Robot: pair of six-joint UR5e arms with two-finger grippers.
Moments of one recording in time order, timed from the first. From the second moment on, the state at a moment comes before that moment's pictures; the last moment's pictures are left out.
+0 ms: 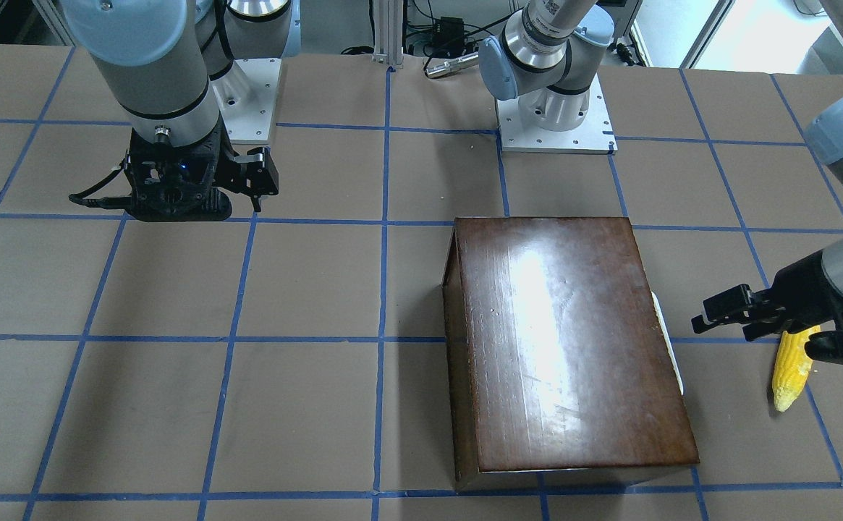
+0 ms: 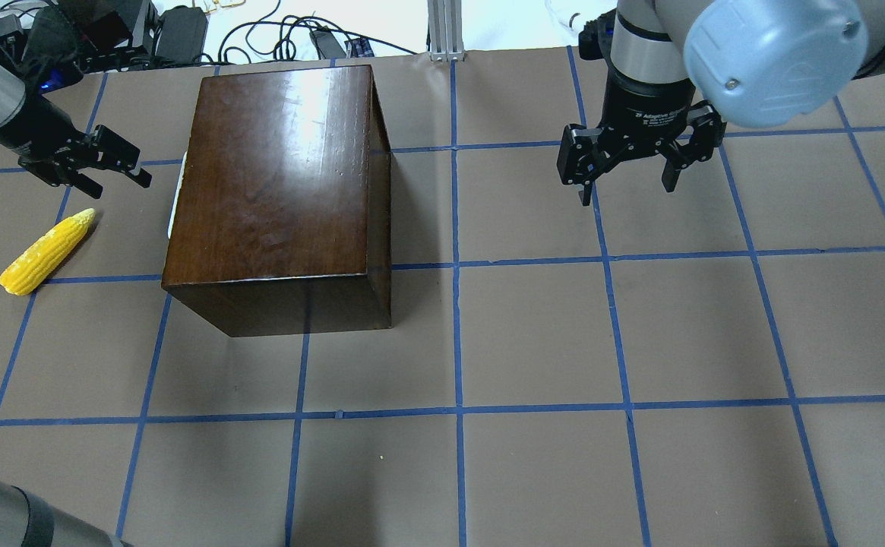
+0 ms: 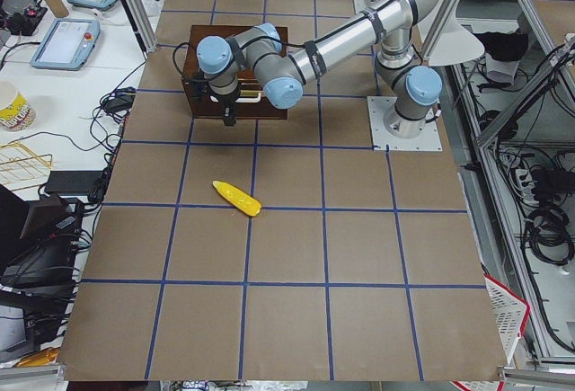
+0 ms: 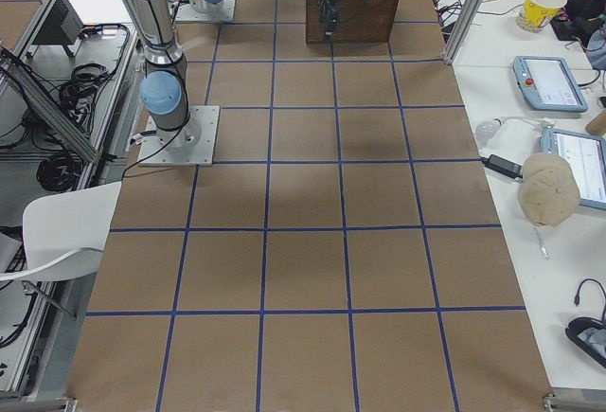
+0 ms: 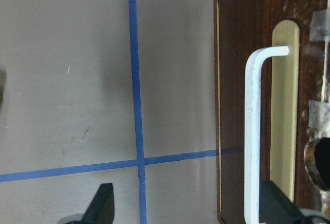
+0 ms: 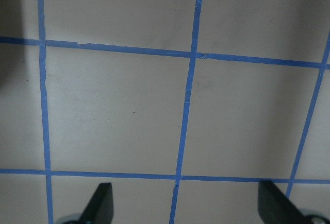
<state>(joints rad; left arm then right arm) -1.10 -1.93 -1.52 -1.40 1.33 0.51 1.69 -1.44 1.50 -1.50 -1.64 0.03</state>
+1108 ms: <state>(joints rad) -1.11 -2.00 -1.54 -1.41 1.21 0.54 1.69 -1.44 1.50 -1.50 -1.64 0.03</state>
